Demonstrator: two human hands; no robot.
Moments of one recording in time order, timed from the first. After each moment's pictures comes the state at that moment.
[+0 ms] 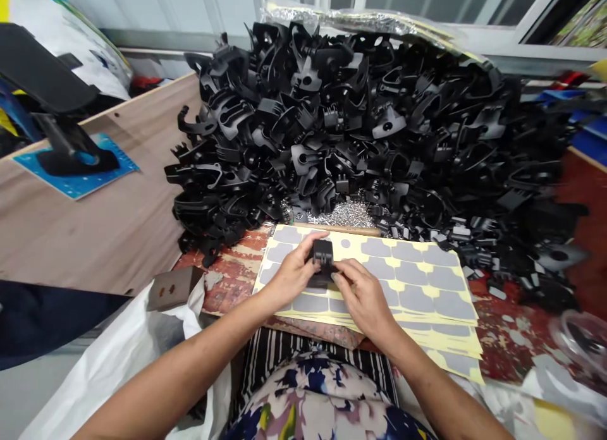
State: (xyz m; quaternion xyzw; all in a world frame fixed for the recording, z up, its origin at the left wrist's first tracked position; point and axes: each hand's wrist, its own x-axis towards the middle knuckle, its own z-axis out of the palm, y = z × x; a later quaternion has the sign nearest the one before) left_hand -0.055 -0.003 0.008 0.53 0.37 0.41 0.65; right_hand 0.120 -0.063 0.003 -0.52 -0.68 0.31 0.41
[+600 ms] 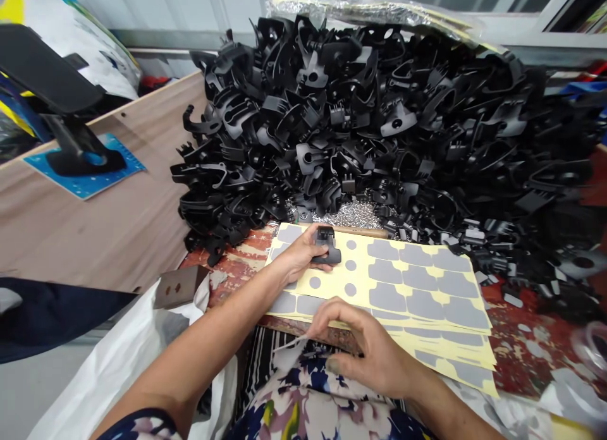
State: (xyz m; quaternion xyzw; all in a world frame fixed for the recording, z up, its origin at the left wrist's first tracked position) left_hand -0.046 0.043 -0.009 0.36 0.41 0.37 0.75; right_hand 0.128 -0.091 0.029 -0.37 -0.65 0.58 0.33
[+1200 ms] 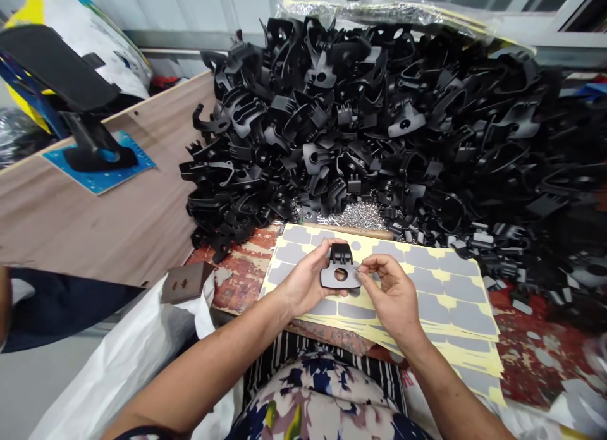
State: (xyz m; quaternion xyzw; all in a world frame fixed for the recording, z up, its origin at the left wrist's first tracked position) left_hand -0.039 -0.009 0.016 0.23 0.26 0.39 0.85; right_hand 0.143 -0.049 -0.012 -0.52 -0.54 0.36 0.54
